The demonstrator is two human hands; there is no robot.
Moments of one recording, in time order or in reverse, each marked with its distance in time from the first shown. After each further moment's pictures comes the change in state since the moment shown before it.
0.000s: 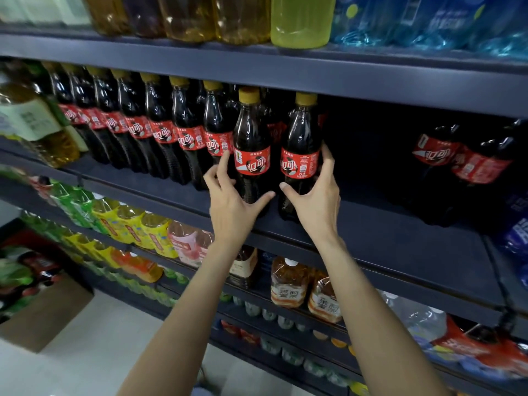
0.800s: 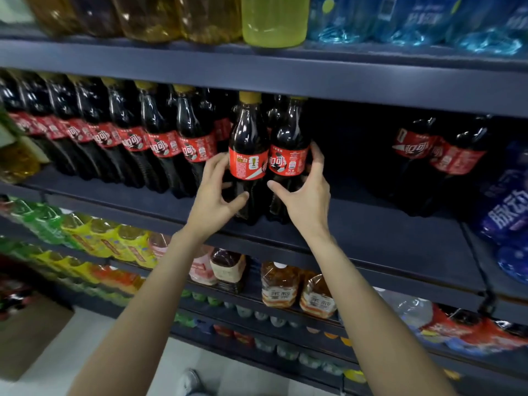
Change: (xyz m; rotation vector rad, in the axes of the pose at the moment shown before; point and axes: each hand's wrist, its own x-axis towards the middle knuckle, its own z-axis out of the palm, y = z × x) left_hand 0.038 -0.015 -0.008 -0.274 -0.416 0.103; right_hand 0.009 0.001 -0.001 0.004 0.029 0.113
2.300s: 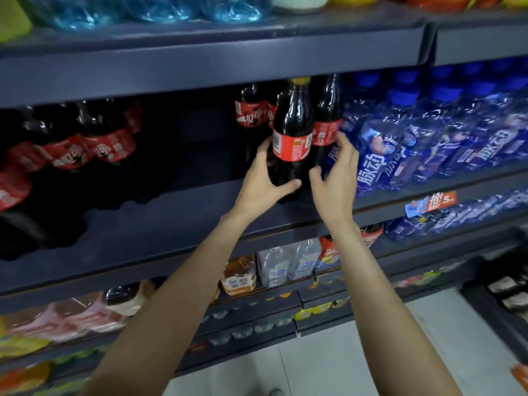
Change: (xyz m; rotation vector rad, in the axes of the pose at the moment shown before) left_hand 0.014 0.151 0.227 -0.431 -0.558 0.048; right_hand -0.034 0.076 -0.211 -0.383 0.542 0.140
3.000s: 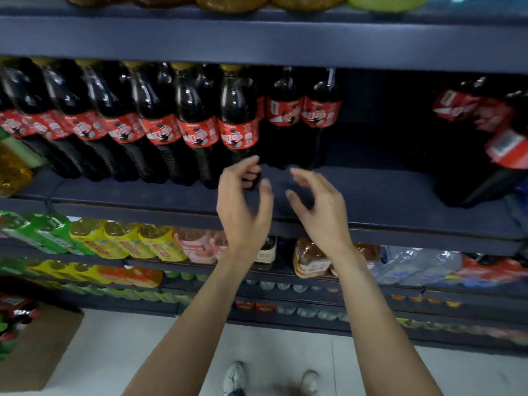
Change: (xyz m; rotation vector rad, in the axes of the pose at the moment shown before) left_hand -0.193 -0.039 -0.223 0.274 0.894 0.266; right_hand -0.163 -0.166 0.154 0.146 -0.557 -0.321
